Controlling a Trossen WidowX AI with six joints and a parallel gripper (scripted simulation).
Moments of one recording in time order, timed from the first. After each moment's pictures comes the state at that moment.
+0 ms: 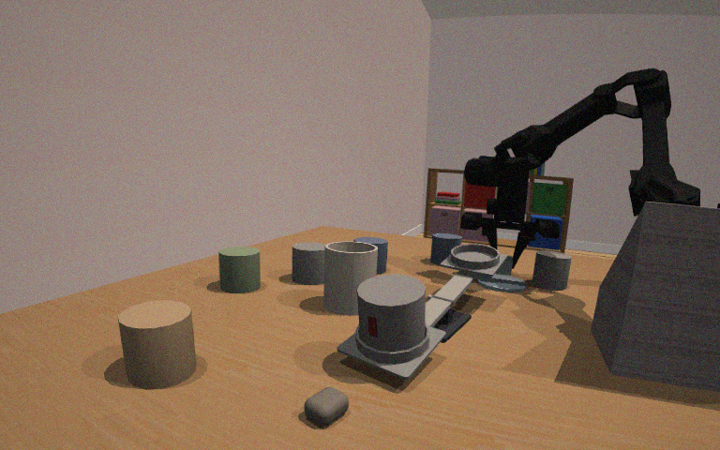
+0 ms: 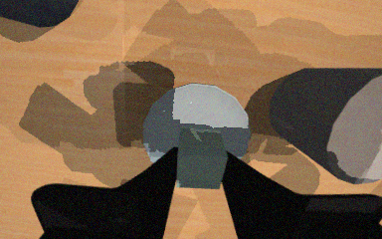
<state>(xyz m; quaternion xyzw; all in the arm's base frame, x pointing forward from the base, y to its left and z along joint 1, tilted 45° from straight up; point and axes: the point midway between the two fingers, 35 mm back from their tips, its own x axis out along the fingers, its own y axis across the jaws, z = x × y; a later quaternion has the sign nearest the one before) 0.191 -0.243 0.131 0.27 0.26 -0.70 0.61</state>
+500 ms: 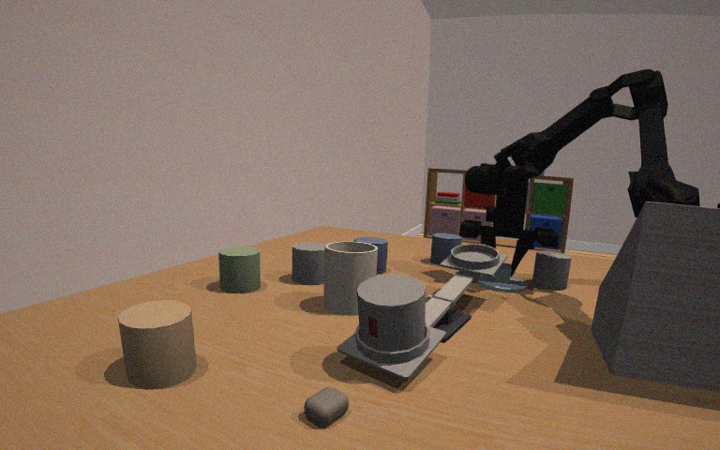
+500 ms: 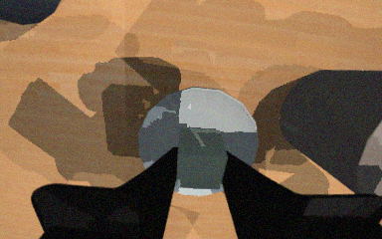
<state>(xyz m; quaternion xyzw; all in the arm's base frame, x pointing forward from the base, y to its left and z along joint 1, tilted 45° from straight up) 0.189 -0.255 0.120 0.27 0.26 -0.70 0.61</state>
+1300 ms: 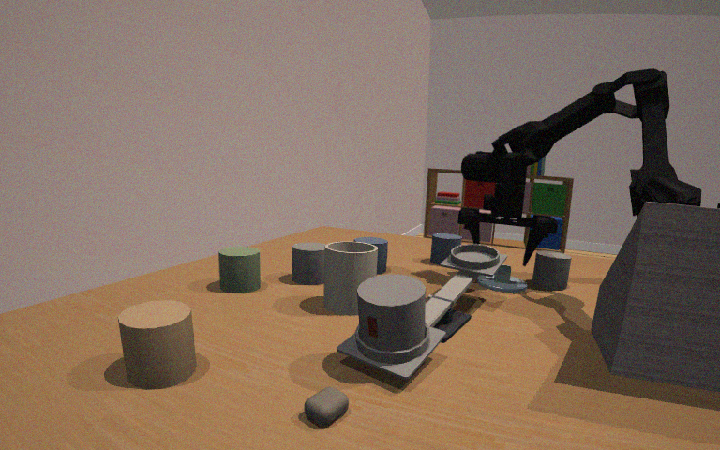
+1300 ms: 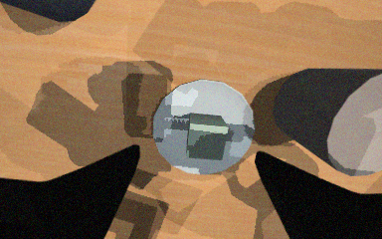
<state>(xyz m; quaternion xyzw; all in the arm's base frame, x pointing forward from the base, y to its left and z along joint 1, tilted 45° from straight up) 0.198 -0.235 0.134 0.27 0.27 -0.69 0.62</state>
